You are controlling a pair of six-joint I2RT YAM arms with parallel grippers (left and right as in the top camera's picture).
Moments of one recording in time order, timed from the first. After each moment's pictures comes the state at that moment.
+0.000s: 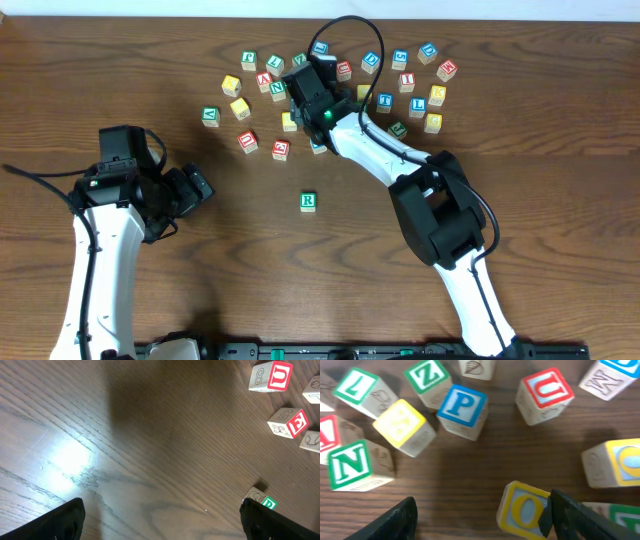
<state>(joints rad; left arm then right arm) 0.18 1.31 0.98 -0.97 0.18 -0.49 0.62 2.38 1.84 -0.33 0.40 0.52</state>
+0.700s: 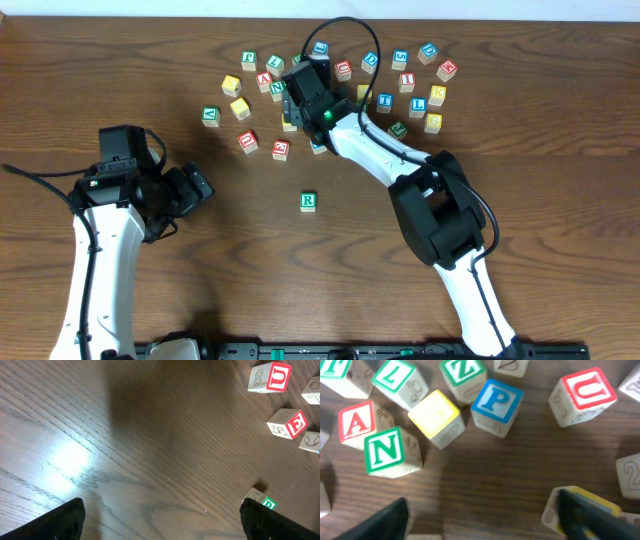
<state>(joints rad) 0.18 1.31 0.98 -0.97 0.18 -0.49 0.62 2.39 1.84 -0.30 0.29 0.46</state>
